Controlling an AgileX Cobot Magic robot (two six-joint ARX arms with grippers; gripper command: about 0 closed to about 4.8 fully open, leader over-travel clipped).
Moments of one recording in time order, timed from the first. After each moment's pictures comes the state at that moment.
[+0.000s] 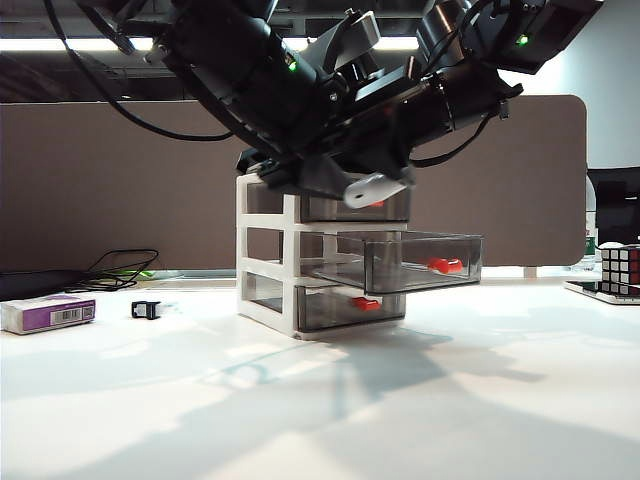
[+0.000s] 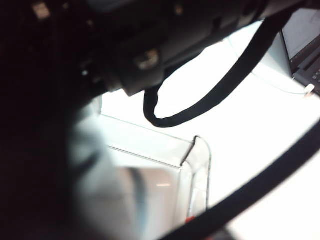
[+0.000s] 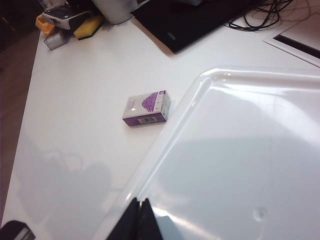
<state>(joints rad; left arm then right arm) -0.80 1.62 0.97 0.19 0.04 -0.16 0.38 1.91 1.39 -0.02 -0.84 -0.04</state>
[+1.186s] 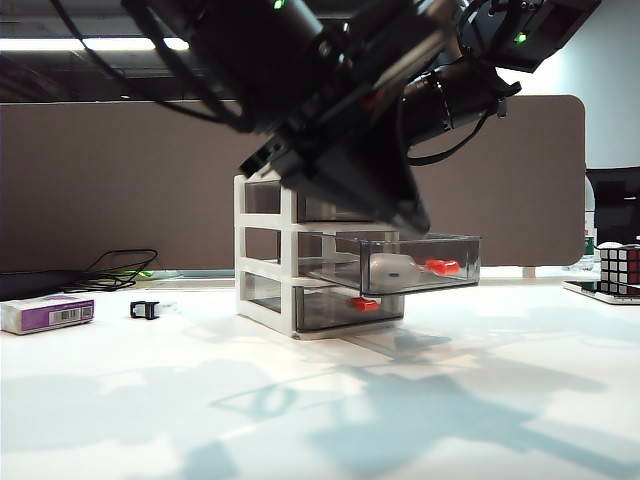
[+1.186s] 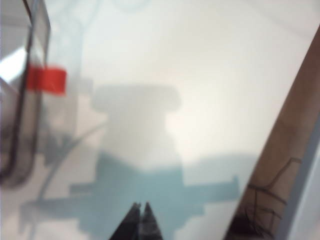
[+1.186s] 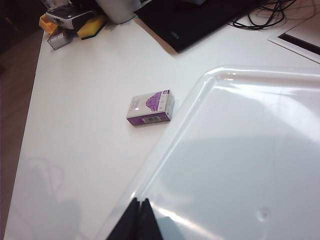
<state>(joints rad) -0.95 1.50 0.96 -0.20 0.16 -0.08 0.38 1.91 1.39 -0.03 -0.84 -0.04</state>
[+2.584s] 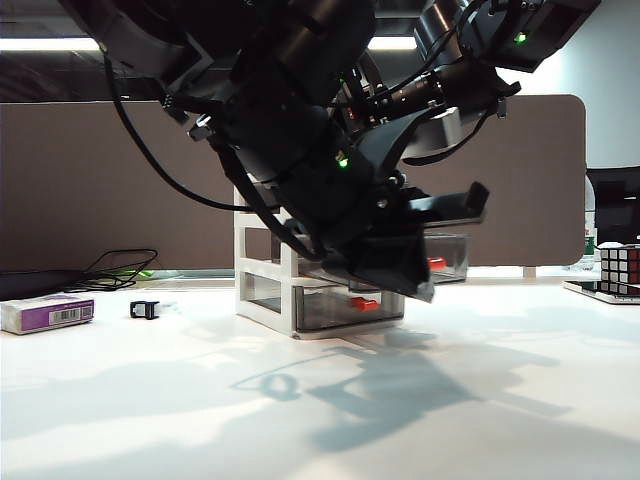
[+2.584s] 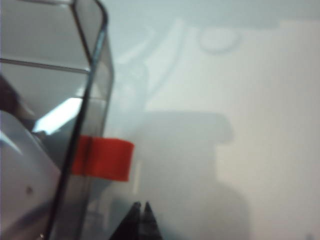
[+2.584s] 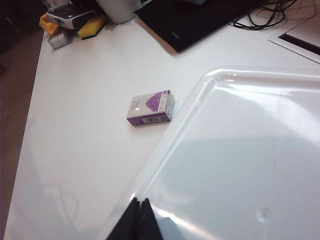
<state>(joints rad) -0.91 1.77 0.96 0.19 -0.01 -0.03 0.38 1.91 1.39 -0.03 -0.84 -0.05</state>
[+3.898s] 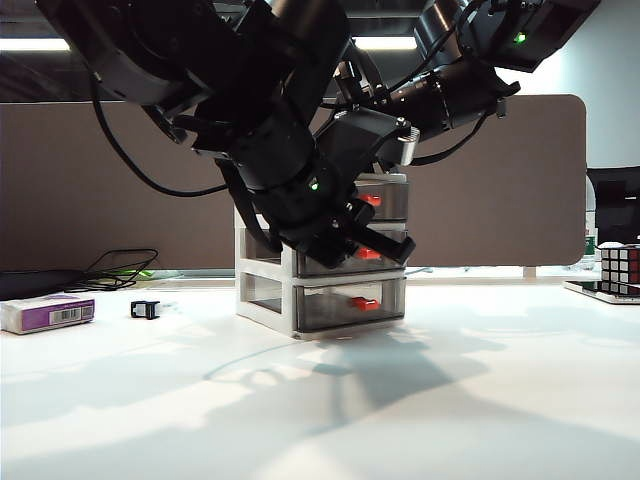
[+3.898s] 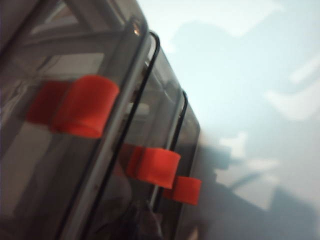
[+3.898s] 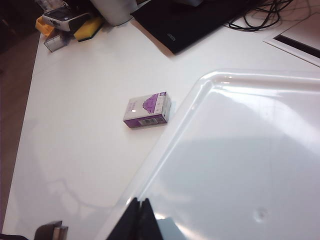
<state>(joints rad) -0.84 1.81 0.96 0.36 -0.41 0.28 0.38 1.91 1.40 -0.03 -0.83 -0.04</state>
